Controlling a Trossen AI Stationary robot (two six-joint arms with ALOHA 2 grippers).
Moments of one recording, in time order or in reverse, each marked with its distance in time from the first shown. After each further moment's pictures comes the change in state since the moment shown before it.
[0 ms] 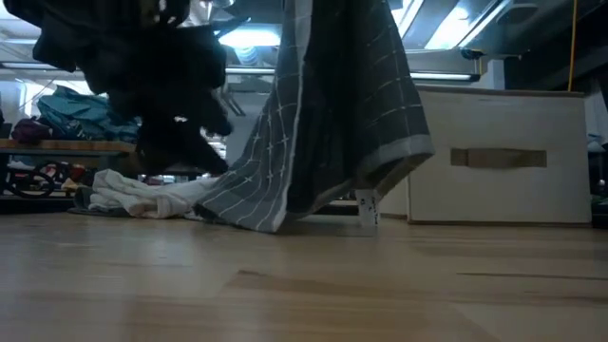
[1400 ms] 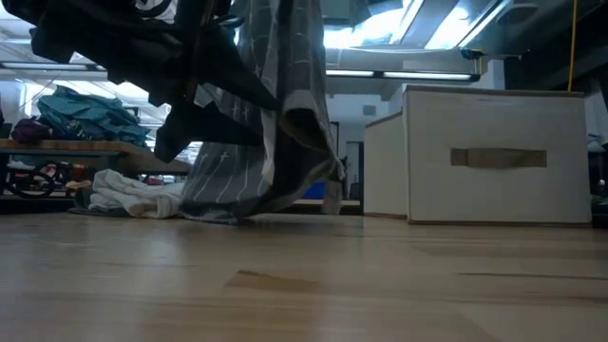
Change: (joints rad) left arm -0.006 -0.001 0.000 0.141 -0.350 -0.165; right arm -0.041 0.093 -0.001 0.460 -0.042 -0.139
